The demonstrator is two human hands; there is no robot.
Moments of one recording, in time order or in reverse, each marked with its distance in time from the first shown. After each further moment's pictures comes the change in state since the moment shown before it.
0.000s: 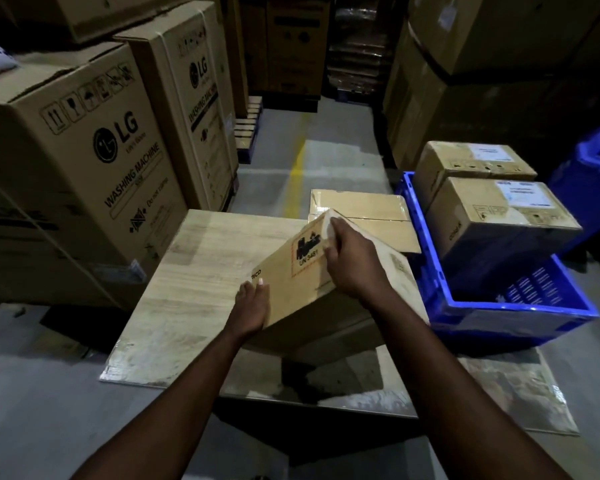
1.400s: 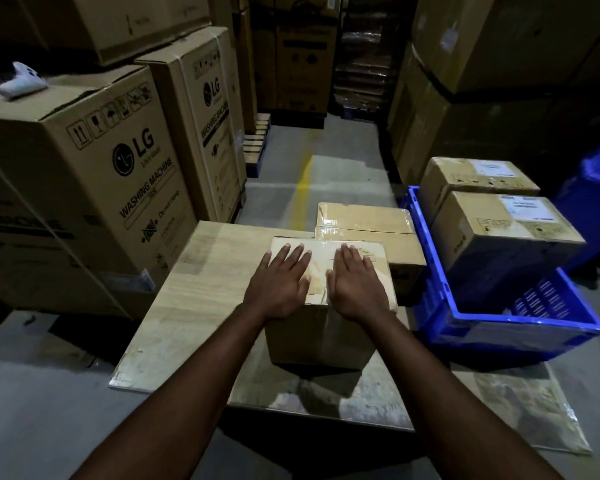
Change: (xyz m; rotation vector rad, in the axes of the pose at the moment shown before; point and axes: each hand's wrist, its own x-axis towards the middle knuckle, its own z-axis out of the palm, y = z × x) left_hand -0.002 0.070 -0.021 0.846 0.077 0.663; right_hand 0.018 0.074 0.047 -0.617 -0.135 -0.148
